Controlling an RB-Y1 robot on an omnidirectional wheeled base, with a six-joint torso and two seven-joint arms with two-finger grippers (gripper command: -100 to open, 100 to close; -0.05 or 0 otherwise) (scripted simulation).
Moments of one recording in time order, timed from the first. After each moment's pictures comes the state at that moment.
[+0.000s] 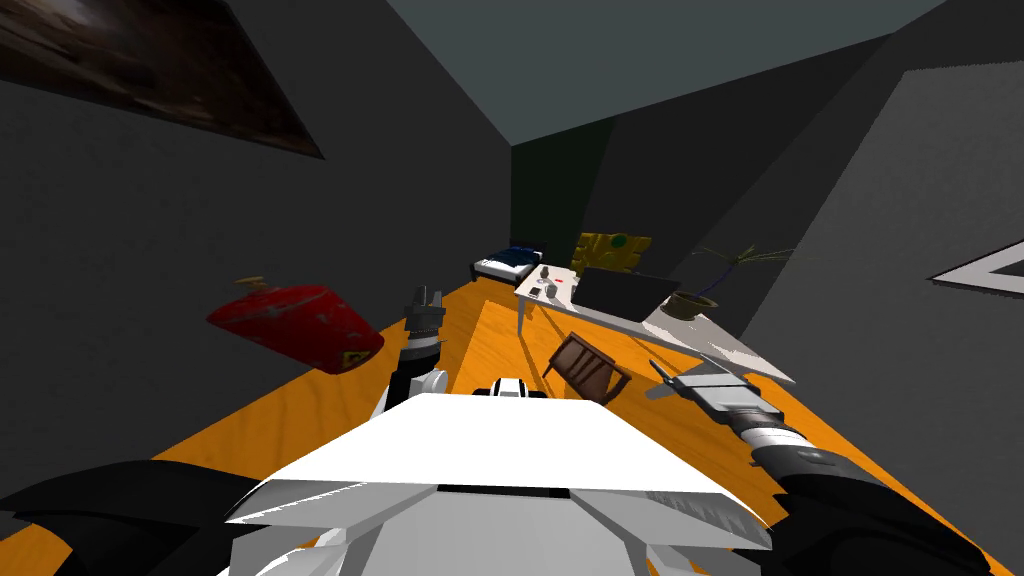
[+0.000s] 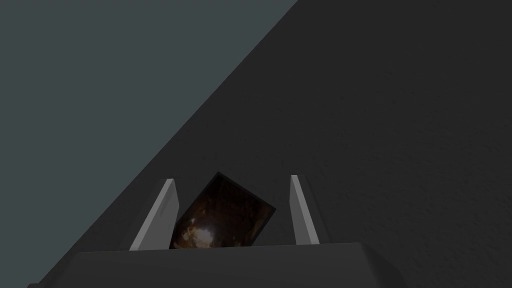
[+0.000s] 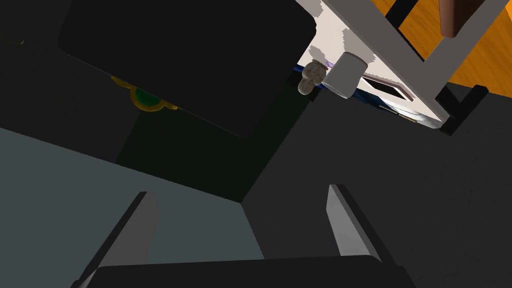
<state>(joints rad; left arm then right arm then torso) 0.49 -0.02 -0.05 -2.25 0.02 -0.49 0.10 1.12 -0.48 -0.63 -2.29 1.02 -0.22 0.23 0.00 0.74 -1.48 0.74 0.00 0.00</state>
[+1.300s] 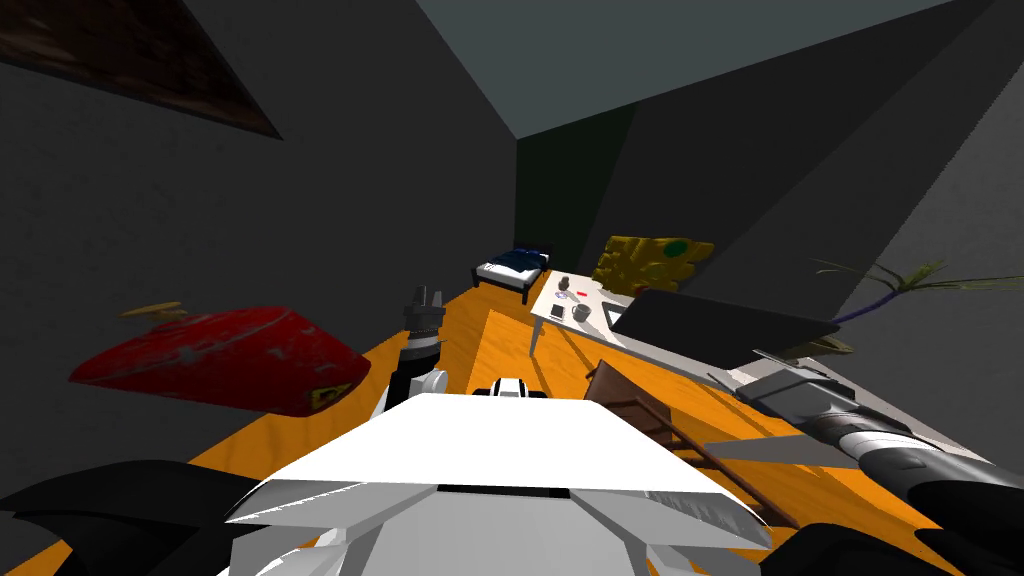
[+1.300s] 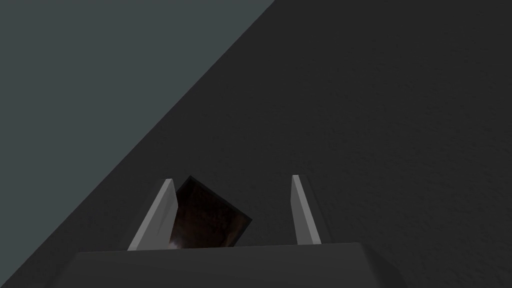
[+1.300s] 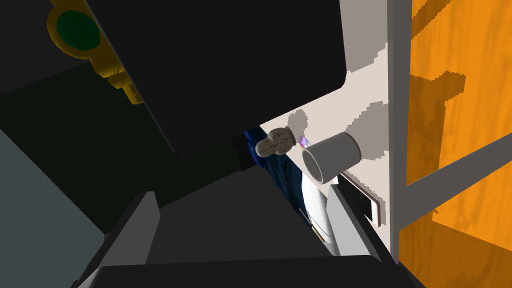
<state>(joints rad) 0.49 -0.02 -0.05 -2.25 0.02 -0.49 0.10 1.31 -0.80 -0.81 -2.15 1.32 -0.09 0.21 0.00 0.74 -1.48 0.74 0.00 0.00</state>
